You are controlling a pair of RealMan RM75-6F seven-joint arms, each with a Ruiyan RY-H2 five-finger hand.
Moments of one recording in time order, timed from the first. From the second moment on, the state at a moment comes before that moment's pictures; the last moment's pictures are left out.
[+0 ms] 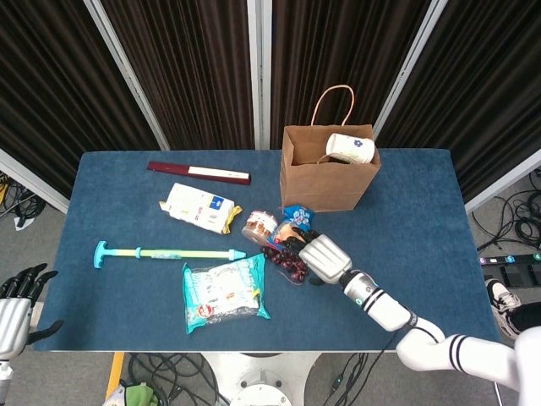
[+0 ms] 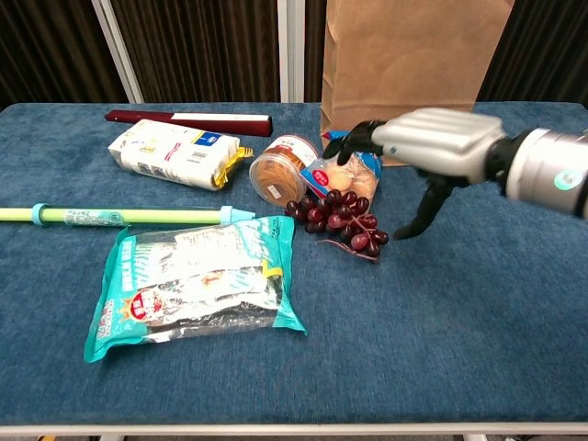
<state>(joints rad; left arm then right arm) 0.02 -1.15 0.02 -1.56 1.54 1.55 0.01 0.77 -1.53 0.11 -1.41 -1.48 0.83 -0.21</state>
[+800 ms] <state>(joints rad) 0.02 -1.17 0.02 -1.52 1.54 1.54 -0.02 0.76 -1.77 0.03 -1.11 -1.57 0.96 -0.28</state>
